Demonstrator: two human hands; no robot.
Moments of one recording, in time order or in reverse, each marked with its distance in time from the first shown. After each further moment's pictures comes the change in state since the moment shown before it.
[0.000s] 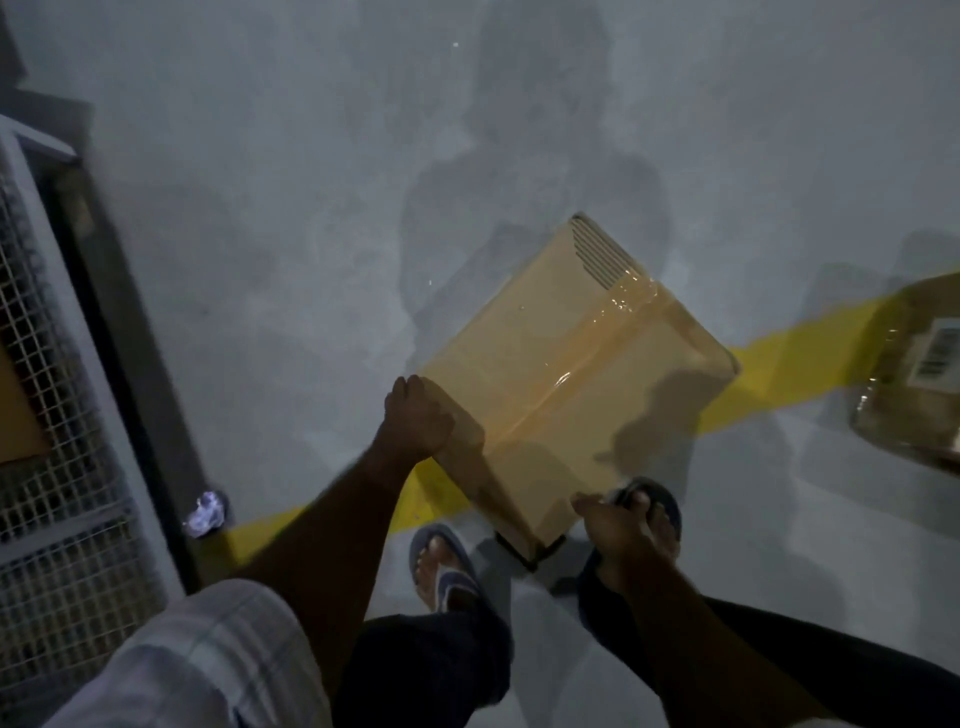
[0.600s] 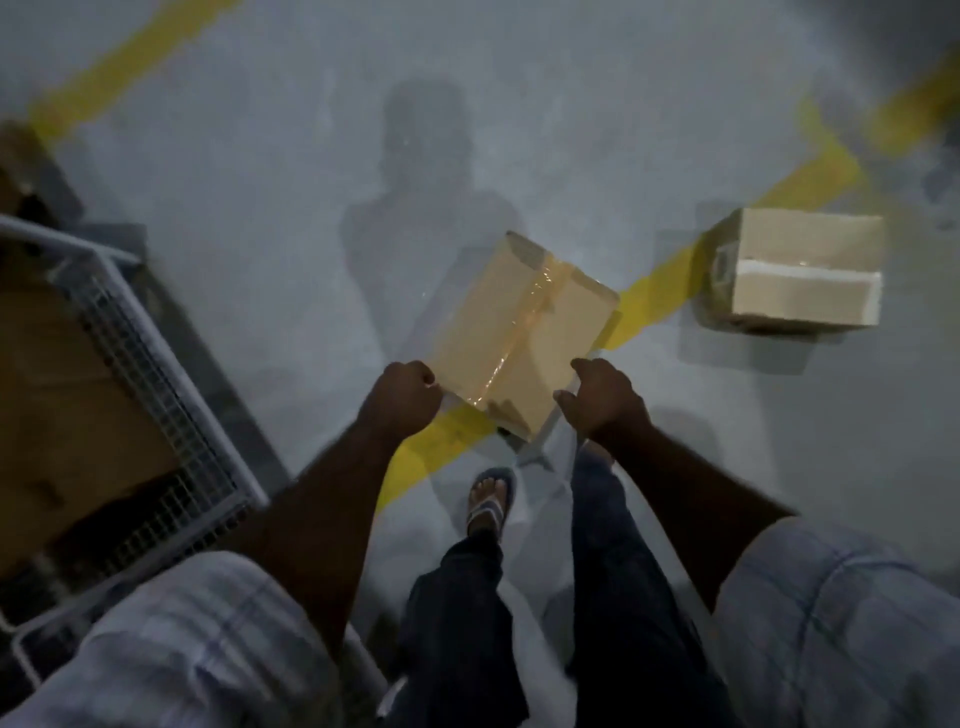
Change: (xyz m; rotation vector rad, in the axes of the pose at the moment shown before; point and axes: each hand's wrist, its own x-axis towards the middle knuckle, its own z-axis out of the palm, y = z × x) left_hand -0.305 0.016 -0.197 0.157 0.054 0.363; right_hand -0.317 0.028 -0.027 -0.525 0.418 -0.557
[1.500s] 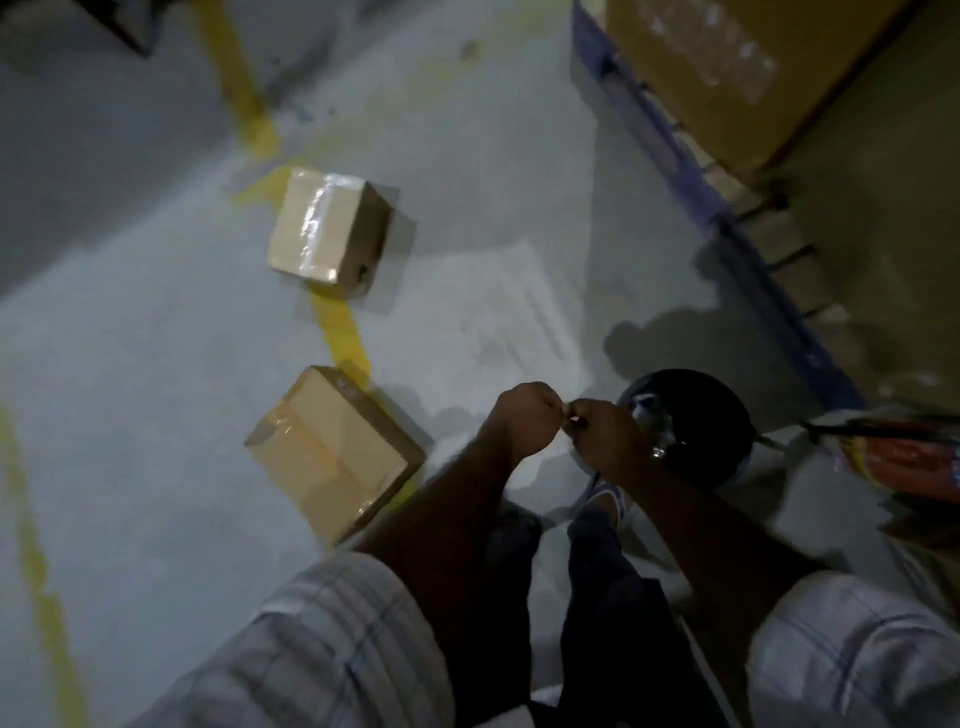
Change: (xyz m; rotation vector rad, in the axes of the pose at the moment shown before) left_hand -0.391 0.175 0.362 0.898 -0.663 0.845; right_hand -0.373 0.278 0.300 1.138 0.554 0.606
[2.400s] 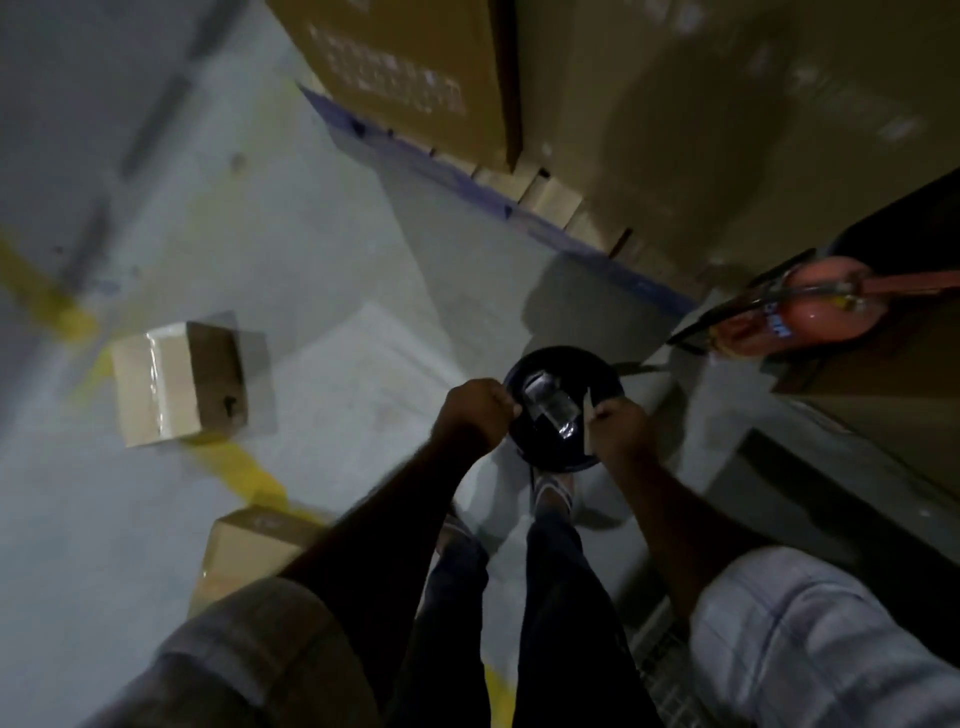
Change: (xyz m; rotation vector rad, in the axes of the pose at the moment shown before) left_hand 0.037 0.129 0.099 0.275 -0.131 0.193; right_hand -0.063 0.190 -0.041 0.565 0.375 0.675
